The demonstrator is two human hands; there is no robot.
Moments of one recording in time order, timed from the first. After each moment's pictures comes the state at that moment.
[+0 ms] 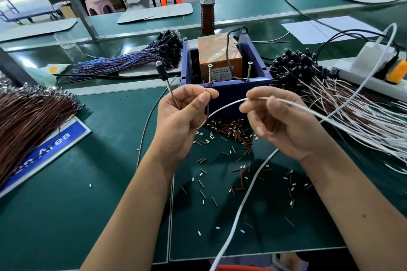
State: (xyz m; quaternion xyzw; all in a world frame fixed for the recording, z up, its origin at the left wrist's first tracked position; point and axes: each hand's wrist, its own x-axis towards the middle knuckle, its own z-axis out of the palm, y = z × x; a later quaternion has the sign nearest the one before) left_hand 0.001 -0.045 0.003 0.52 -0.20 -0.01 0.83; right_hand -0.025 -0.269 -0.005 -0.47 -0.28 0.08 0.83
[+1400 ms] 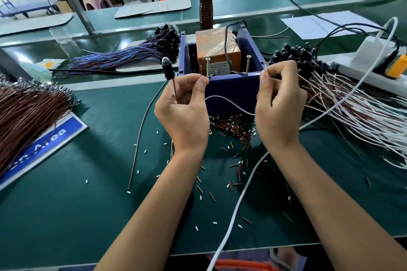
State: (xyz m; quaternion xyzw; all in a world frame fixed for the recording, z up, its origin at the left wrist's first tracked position) left_hand -0.005 -0.089 0.000 0.62 -0.01 0.35 0.70; right_hand -0.015 -0.234 -0.005 -0.77 -0.03 -0.46 0.44
